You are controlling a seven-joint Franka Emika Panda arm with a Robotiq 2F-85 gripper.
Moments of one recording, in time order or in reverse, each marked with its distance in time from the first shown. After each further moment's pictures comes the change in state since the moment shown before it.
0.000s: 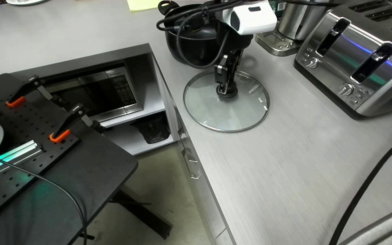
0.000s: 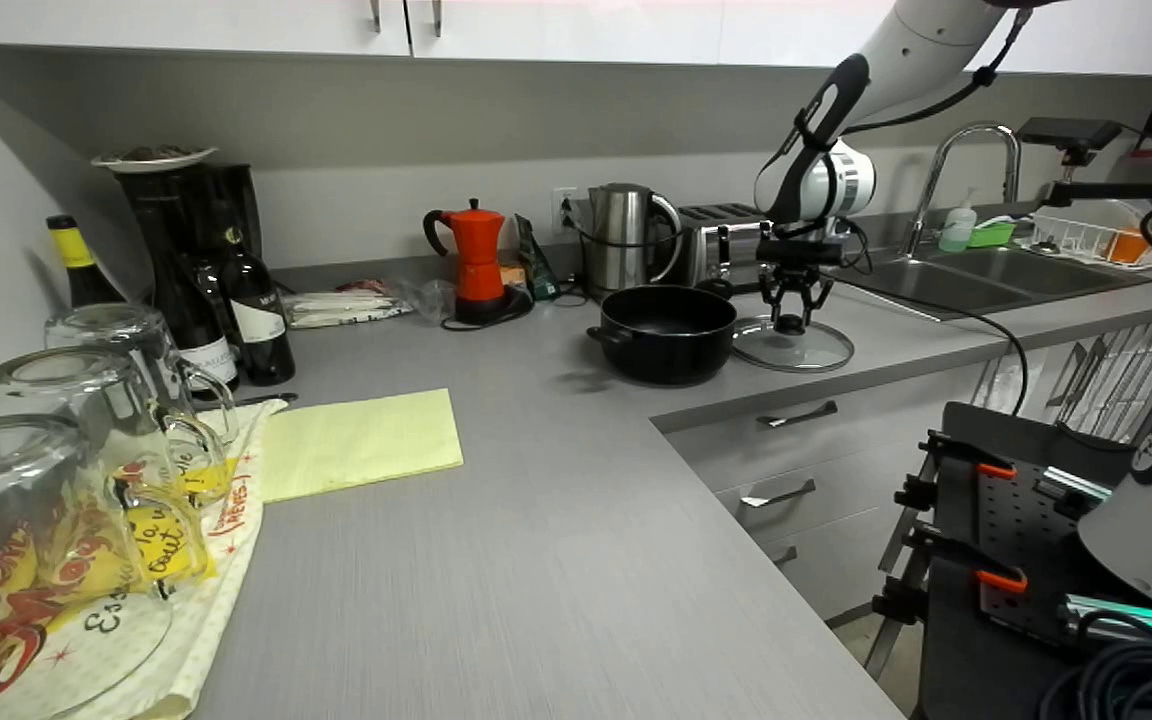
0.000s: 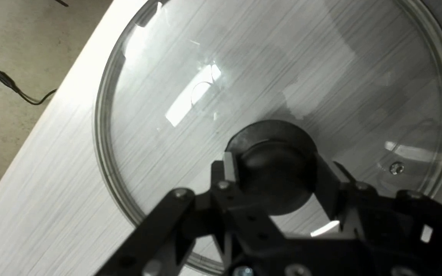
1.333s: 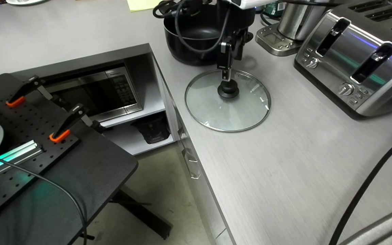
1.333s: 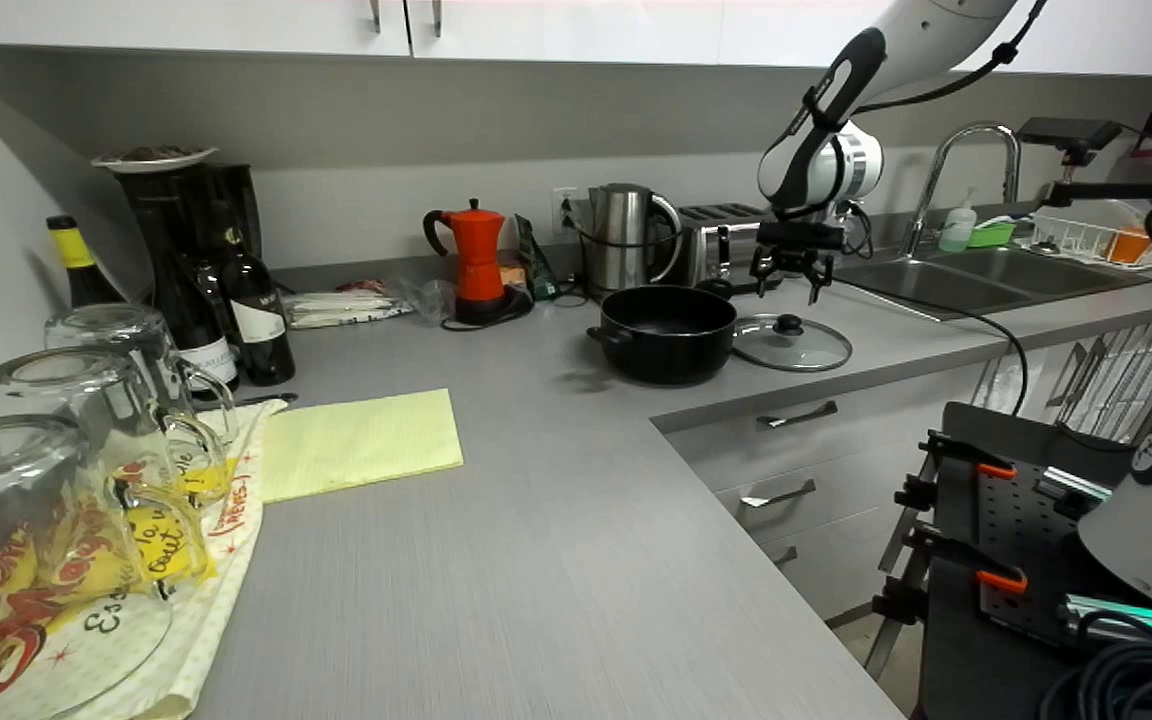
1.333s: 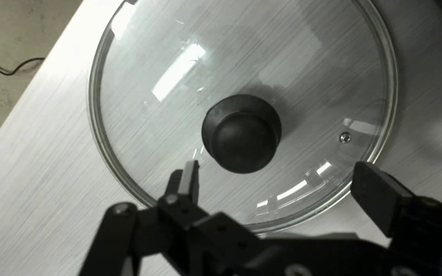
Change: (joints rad) arm 0.034 -0.091 -0.014 -0.064 -0.043 0.082 -0.008
